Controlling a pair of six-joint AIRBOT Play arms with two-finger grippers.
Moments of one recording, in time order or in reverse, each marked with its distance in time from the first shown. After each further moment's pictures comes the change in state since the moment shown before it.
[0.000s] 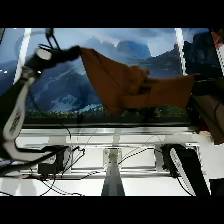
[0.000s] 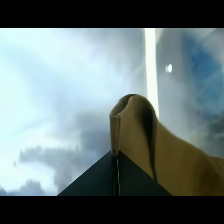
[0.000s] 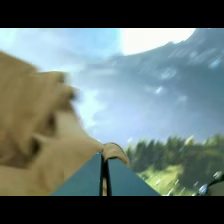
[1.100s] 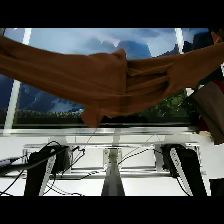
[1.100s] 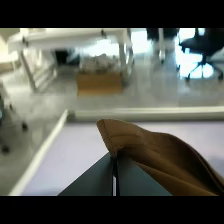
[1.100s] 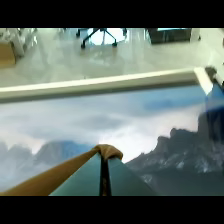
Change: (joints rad) left arm 0.271 1.064 -0.021 0.821 -0.386 -0.225; right arm -0.079 0.018 0.217 -0.008 -0.201 0.145
